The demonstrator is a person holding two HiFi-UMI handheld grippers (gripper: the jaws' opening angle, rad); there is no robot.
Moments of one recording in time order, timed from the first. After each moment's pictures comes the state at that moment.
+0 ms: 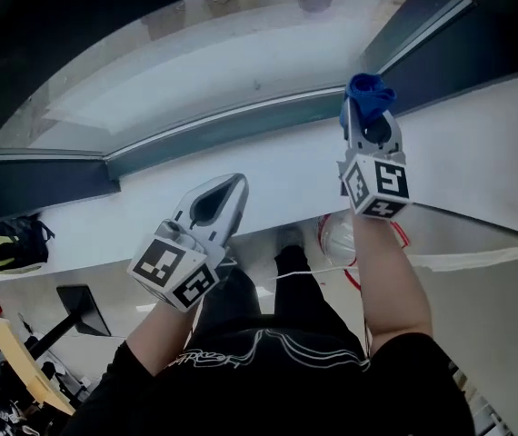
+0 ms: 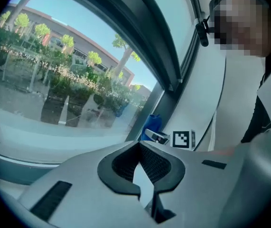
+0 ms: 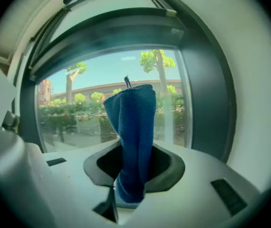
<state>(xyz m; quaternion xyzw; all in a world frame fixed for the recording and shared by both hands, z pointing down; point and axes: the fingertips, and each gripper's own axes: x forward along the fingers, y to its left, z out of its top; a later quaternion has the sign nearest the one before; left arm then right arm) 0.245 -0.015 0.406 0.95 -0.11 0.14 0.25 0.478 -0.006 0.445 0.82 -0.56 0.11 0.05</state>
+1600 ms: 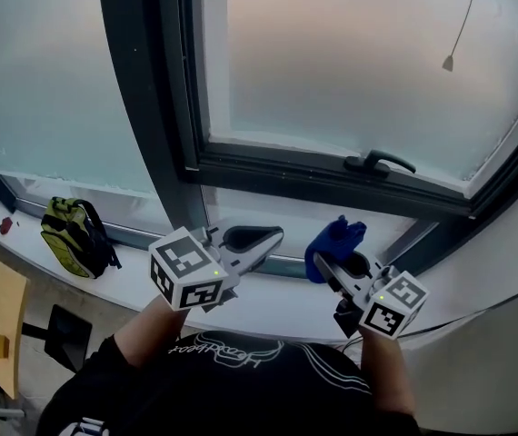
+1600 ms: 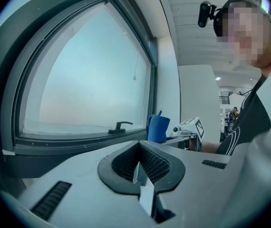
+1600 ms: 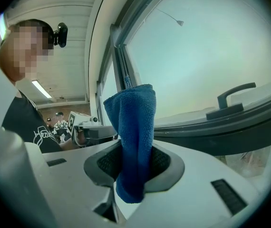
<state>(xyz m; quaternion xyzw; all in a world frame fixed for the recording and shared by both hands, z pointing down) -0.027 -0.045 -0.002 1.00 -0.04 0.03 0.05 0.035 -0.016 0.017 0.47 -0.88 0.09 -0.02</state>
